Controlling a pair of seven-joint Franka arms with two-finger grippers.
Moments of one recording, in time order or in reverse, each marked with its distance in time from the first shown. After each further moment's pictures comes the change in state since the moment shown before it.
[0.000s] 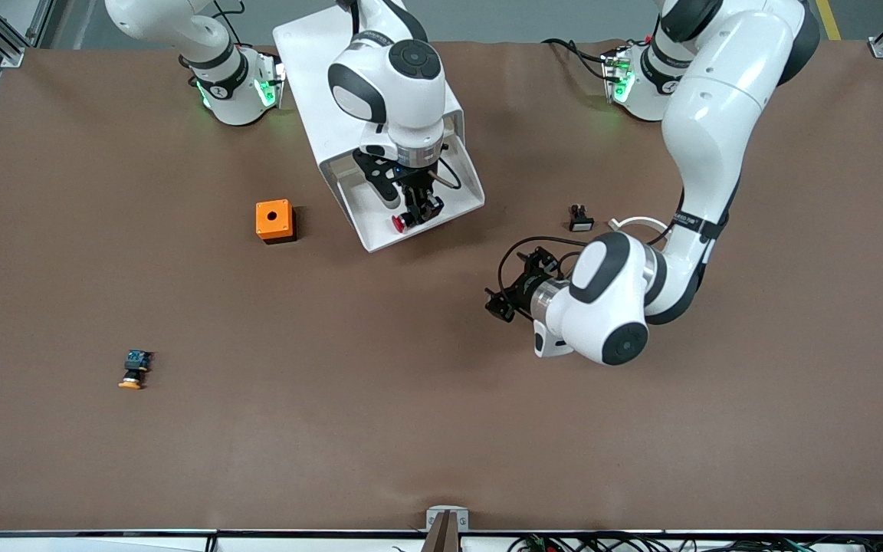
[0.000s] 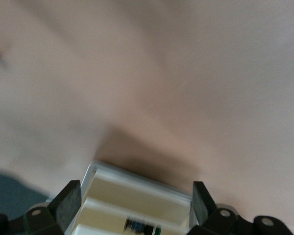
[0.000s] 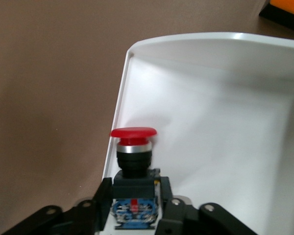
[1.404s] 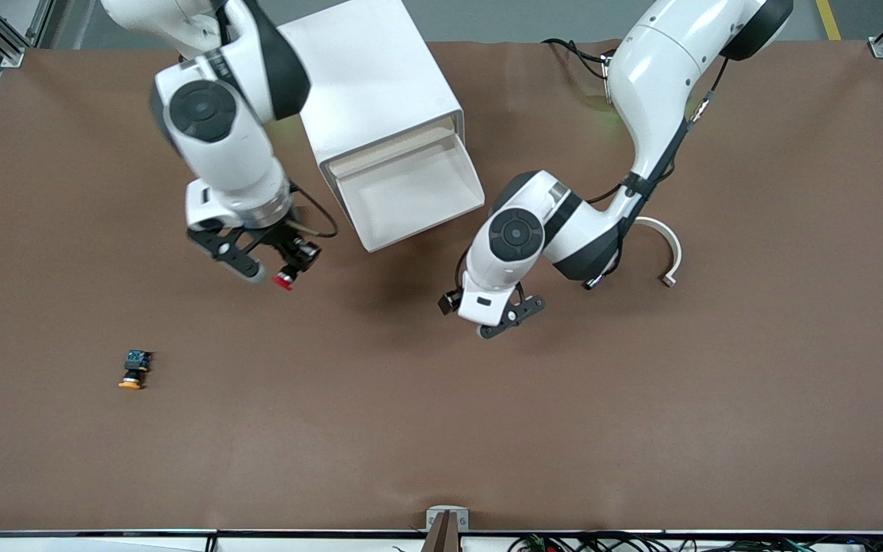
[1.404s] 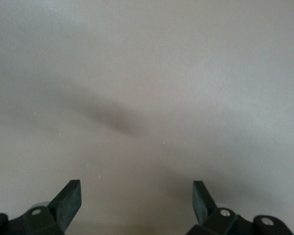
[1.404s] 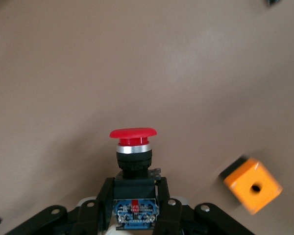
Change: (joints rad) left arm -0.171 -0.099 -0.029 -0.162 0.415 0.396 0.026; right arm -0.429 -0.127 -0.033 0.103 0.148 -0.215 -1.020
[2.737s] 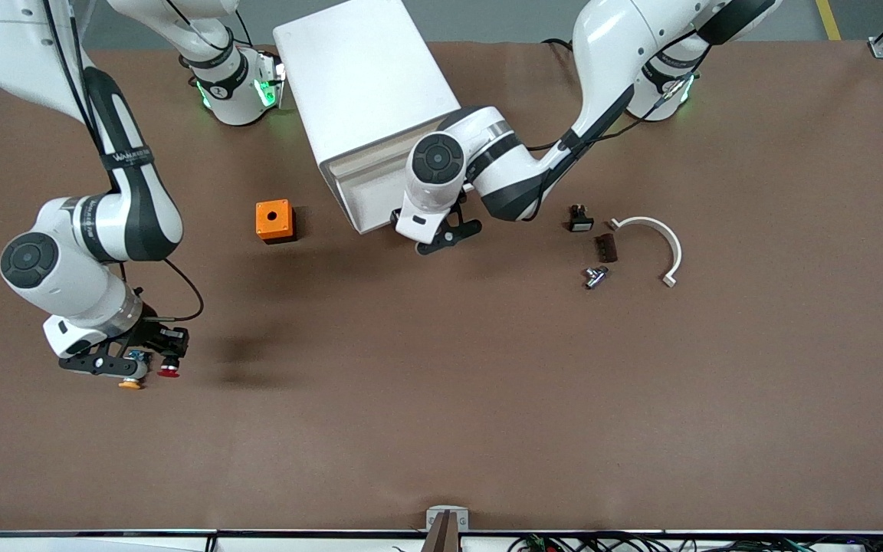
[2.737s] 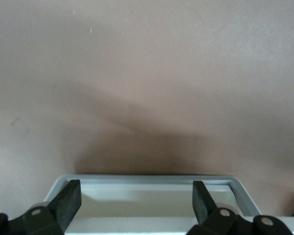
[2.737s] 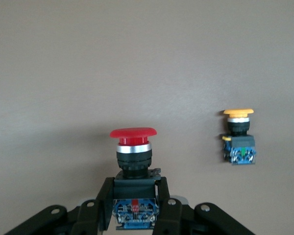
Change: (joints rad) left arm -0.011 -0.036 -0.248 -0.137 0.020 -0.052 -0.195; right arm -0.427 0.273 -0.006 -0.059 -0.003 0.425 -0.823
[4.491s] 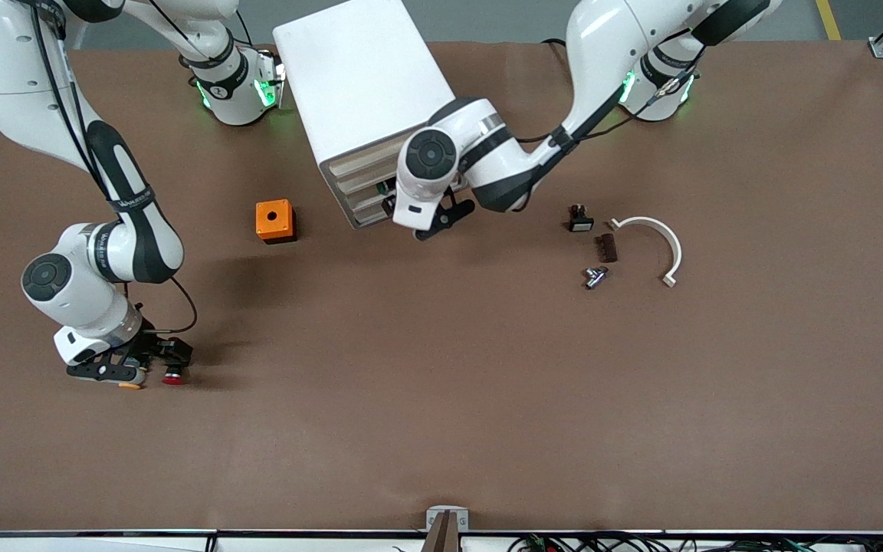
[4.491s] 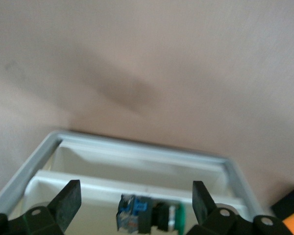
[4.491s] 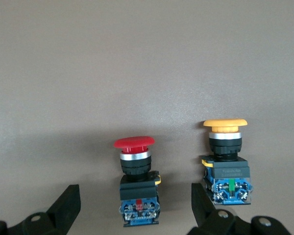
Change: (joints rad) left arm 0.037 0.001 -0.032 0.000 -0.089 -0.001 -0.109; right arm -0.083 0.133 0.005 -0.020 -0.005 0.189 -0.081
